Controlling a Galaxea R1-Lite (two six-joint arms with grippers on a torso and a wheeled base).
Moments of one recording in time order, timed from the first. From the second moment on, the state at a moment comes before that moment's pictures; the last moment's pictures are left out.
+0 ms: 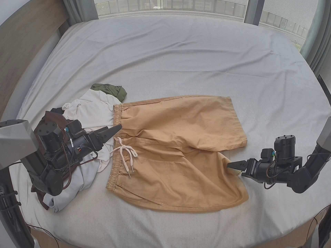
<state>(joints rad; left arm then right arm) -0.12 2.12 -0.59 -1.55 -0.59 -0.50 0.22 1.98 -0.50 -0.86 0.37 0.62</state>
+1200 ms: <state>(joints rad) -0.14 2.13 -0.59 -1.55 -0.58 -0.47 0.15 1.97 -0.67 -0.86 0.30 0.70</state>
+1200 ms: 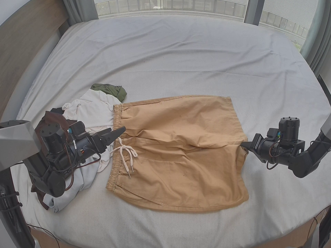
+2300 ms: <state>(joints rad) -0.14 2.17 -0.50 -1.55 -0.59 -0.39 0.13 1.92 -0.66 -0.91 0.22 0.57</state>
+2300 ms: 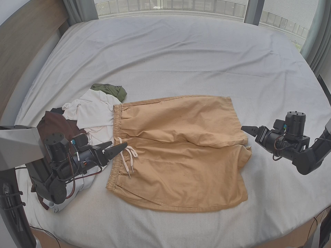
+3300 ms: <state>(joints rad) -0.10 2.22 -0.21 -1.54 -0.58 -0.39 0.17 1.78 -0.61 -0.74 0.23 0.44</state>
